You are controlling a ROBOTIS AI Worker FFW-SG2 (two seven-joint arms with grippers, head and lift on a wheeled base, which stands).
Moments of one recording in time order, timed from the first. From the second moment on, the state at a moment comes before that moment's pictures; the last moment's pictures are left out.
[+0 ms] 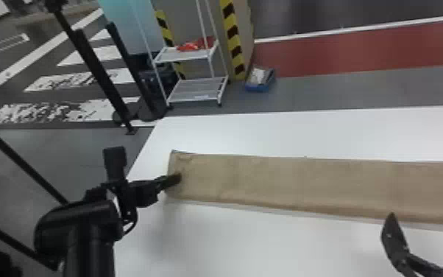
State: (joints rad) left arm -0.09 0.12 0.56 -1.64 -0.20 0.81 -0.82; right arm 0.58 -0.05 0.18 -2.00 0.00 -0.05 -0.01
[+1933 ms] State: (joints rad) left arm -0.11 0.00 -0.30 -2.18 -0.19 1.33 -0.05; right arm 0.59 -0.09 -0.07 -2.00 -0.17 -0.07 -0.01
